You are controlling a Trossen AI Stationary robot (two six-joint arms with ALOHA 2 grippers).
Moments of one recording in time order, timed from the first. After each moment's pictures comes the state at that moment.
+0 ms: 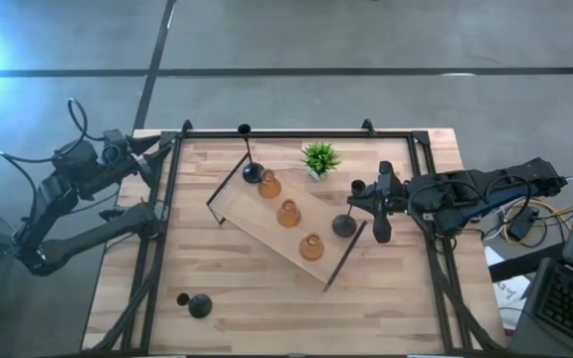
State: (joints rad) left arm 0.62 0.39 0.93 -0.76 -0.13 -0.16; right arm 0.25 0.96 1.00 -0.46 0.37 0.31
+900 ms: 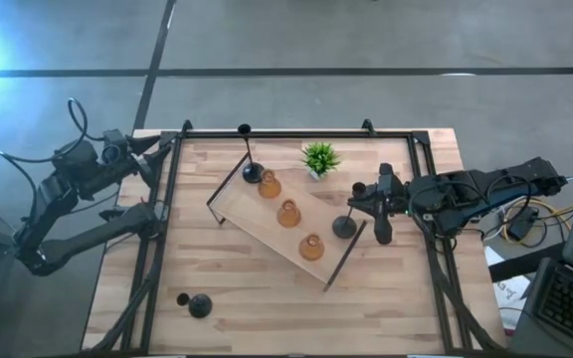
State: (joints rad) left arm 0.62 0.39 0.93 -0.76 -0.13 -0.16; right arm 0.26 0.96 0.99 -0.46 0.36 0.37
